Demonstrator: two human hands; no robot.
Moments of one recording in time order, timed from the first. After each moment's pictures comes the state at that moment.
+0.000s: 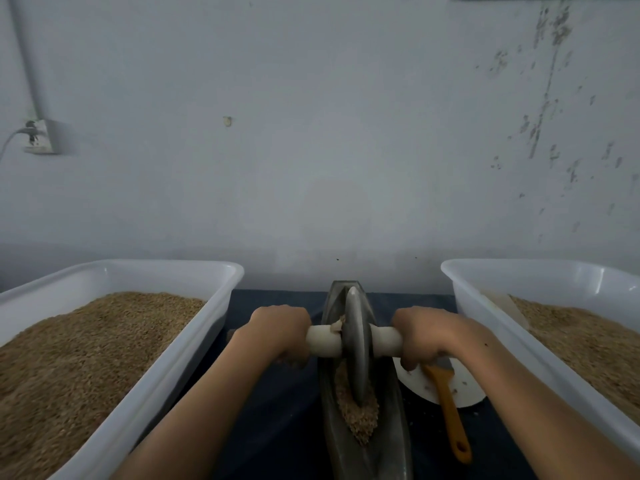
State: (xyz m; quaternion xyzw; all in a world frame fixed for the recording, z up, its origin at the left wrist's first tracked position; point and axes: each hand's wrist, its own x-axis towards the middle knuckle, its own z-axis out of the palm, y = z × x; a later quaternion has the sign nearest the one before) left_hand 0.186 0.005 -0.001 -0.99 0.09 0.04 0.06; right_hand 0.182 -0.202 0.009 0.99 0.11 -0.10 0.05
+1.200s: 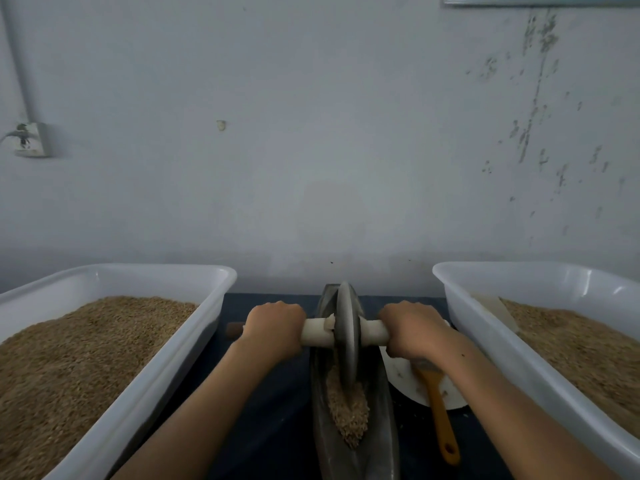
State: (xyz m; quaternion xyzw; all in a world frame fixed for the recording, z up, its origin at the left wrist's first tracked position) left_hand 0.192 0.003 -0.011 -0.99 0.10 -0.09 0.07; right_hand 0.189 -0.202 0.001 0.99 0.11 0.03 0.07
